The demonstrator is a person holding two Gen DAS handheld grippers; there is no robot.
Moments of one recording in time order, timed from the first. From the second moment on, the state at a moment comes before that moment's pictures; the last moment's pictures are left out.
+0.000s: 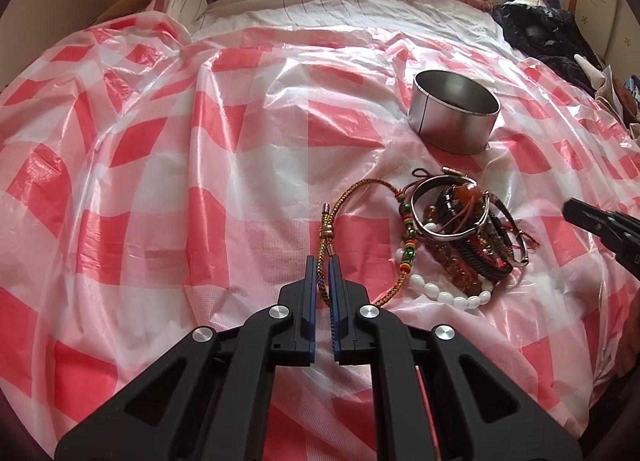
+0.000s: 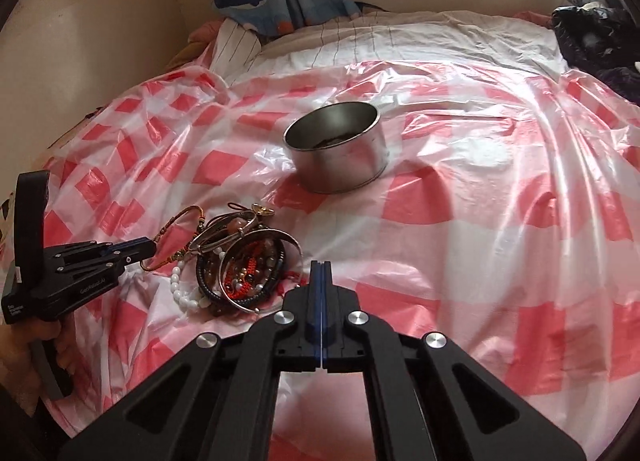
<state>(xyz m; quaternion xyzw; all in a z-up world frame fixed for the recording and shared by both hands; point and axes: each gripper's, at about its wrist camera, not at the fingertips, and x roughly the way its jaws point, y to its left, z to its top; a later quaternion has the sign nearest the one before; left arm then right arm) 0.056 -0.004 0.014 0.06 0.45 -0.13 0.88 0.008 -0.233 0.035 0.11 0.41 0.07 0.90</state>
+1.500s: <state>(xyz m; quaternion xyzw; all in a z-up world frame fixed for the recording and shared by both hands) 0.069 -0.017 0.004 0.10 0.44 -0.10 0.88 0.006 -0.243 0.004 0.10 0.48 0.07 0.87</state>
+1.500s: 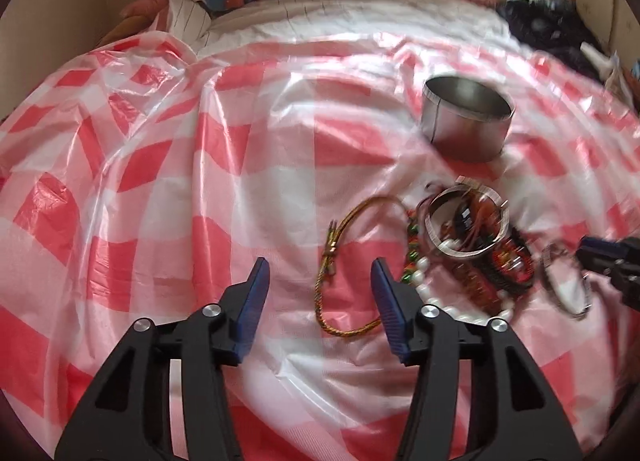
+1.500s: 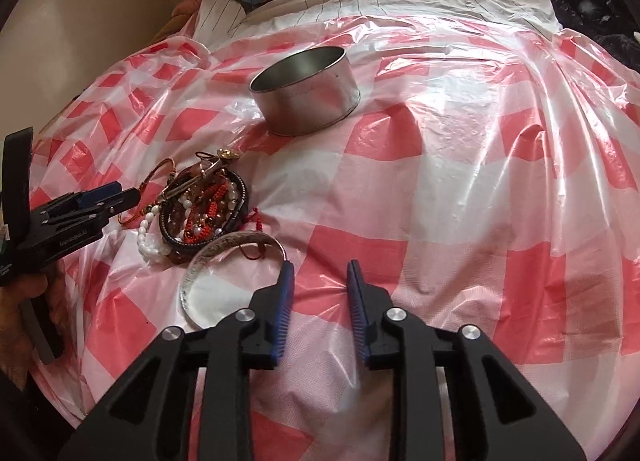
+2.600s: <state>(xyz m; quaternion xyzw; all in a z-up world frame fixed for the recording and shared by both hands) 0.066 -0.026 0.002 0.11 0.45 -0.11 0.88 0.001 -0.203 0.005 0.02 0.45 0.10 0.89</state>
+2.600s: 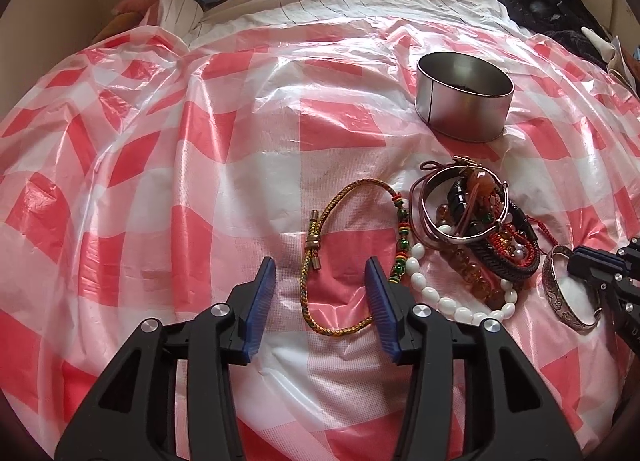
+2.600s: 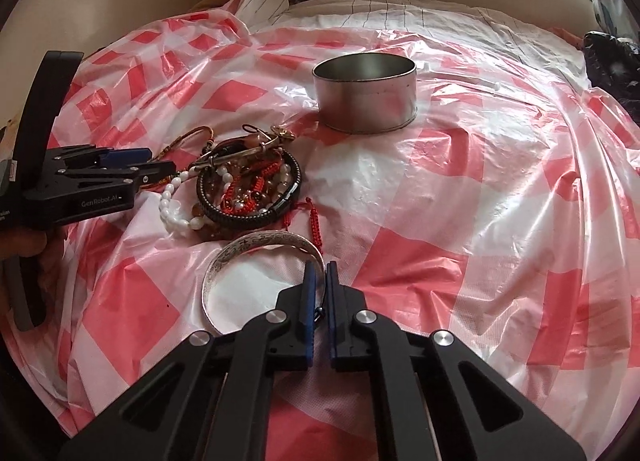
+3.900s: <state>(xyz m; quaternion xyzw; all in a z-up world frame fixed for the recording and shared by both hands) 0.058 -0.022 0.018 0.05 0.44 -0.18 0.88 0.006 -0.215 0.007 0.05 0.45 0.10 0.89</state>
